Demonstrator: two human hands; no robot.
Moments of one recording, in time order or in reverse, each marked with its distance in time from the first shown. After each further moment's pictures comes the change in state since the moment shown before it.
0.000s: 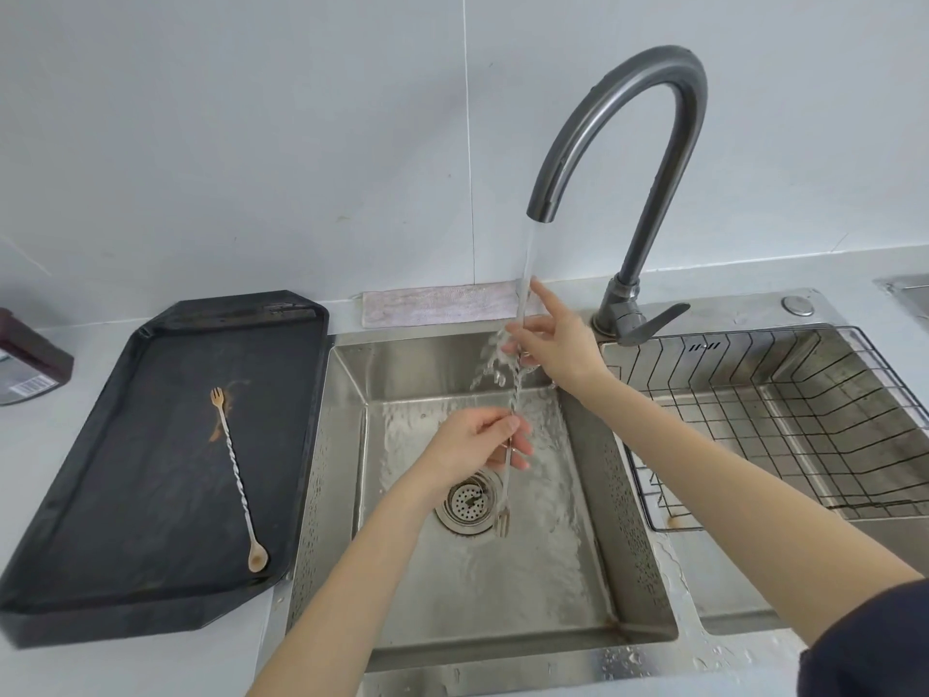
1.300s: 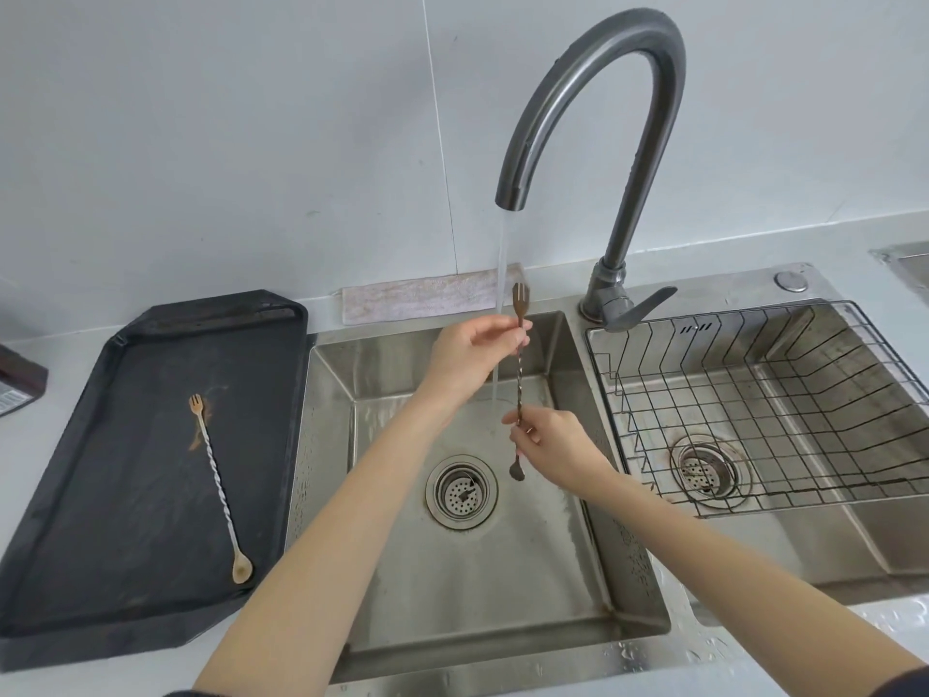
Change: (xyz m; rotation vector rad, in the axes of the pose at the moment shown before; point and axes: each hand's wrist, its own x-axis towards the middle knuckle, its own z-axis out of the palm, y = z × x) left_hand 0.037 0.057 0.003 0.126 0.238 0.237; right_hand -0.052 0.079 0.015 -0.459 -0.186 0.017
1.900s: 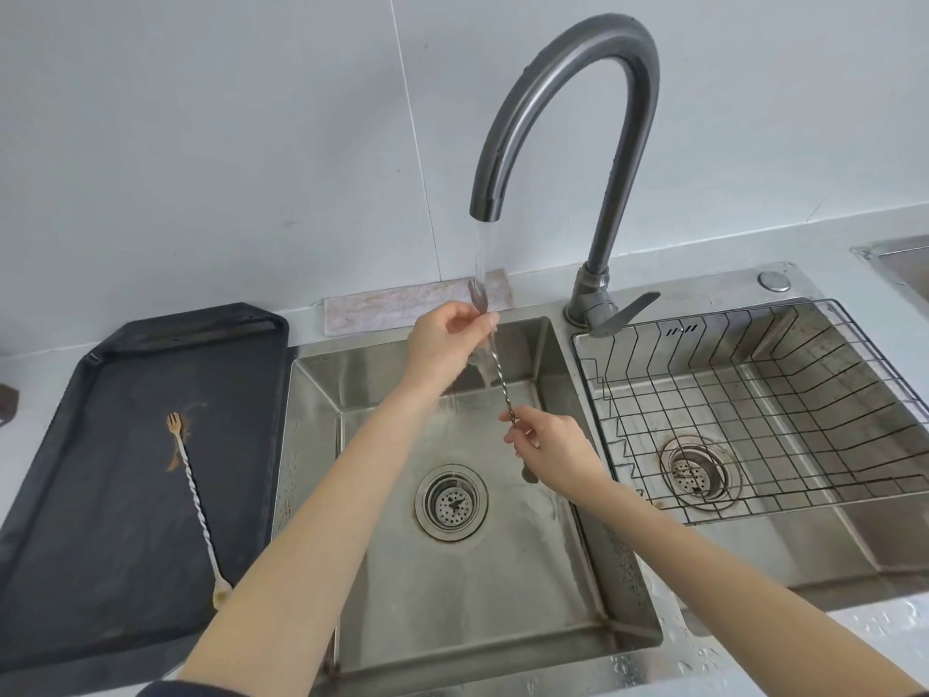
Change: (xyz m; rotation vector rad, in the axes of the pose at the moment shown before) left_hand 0.027 0.001 -0.001 0.035 0.119 -0.066; right_hand 0.000 0.007 -0.009 0.077 0.040 0.058
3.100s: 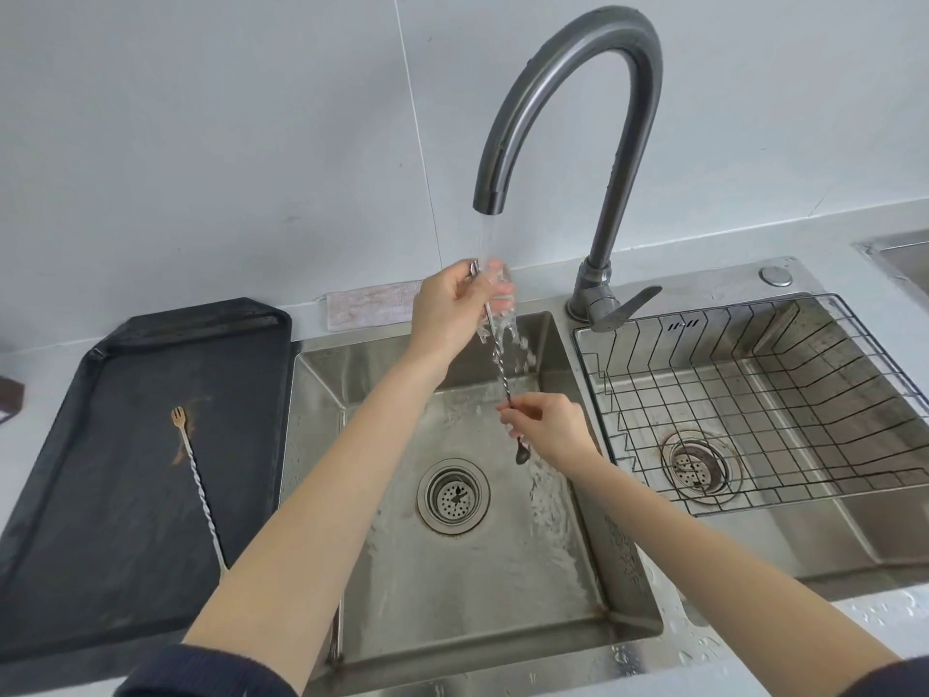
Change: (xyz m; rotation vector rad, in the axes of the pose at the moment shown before) left_hand 0.003 0.026 0.001 -0.148 -0.026 0.091; right_hand 0.013 -0.007 0.001 0.284 0.075 0.192
